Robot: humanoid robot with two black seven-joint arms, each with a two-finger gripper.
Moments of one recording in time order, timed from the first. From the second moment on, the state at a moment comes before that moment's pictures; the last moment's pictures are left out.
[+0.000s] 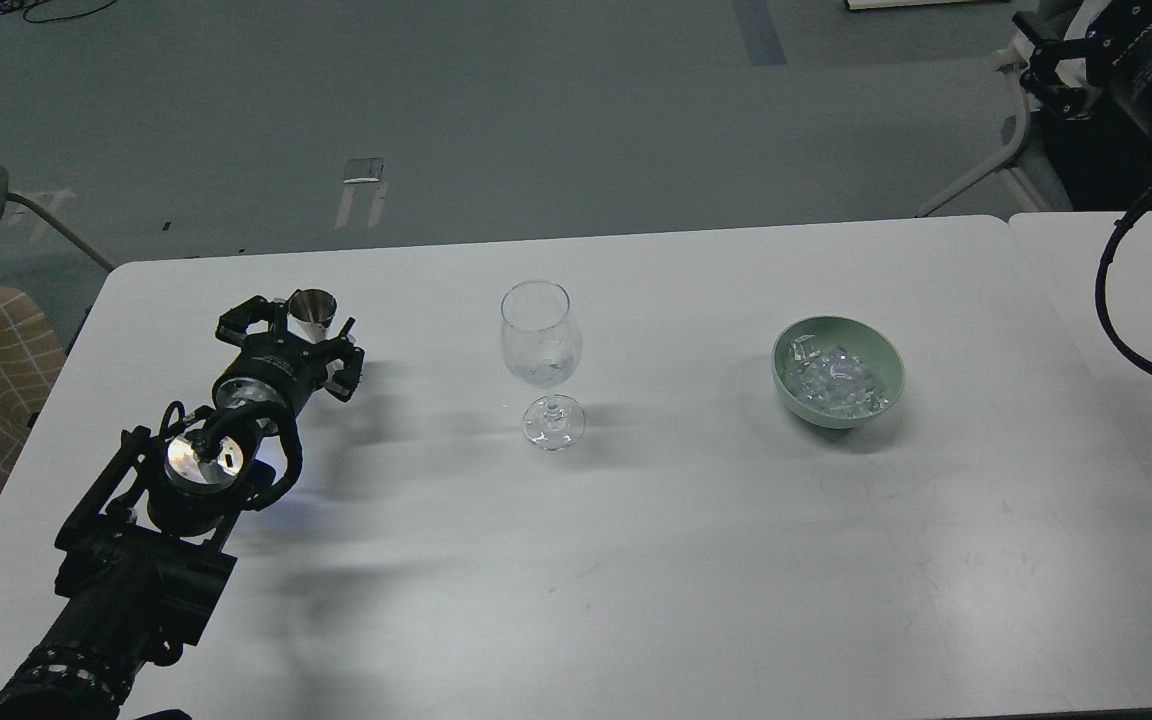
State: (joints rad) left arm -0.46 0.15 -1.33 -0.78 0.07 -0.07 0.06; right arm 0.87 -0.45 1.31 0.64 -0.56 0.49 -0.01
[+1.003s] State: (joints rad) left arm -0.55 0.22 -1.34 -1.02 0.07 -0.07 0.07; right arm 0.87 -0.47 1.31 0.64 -0.55 0.49 -0.01
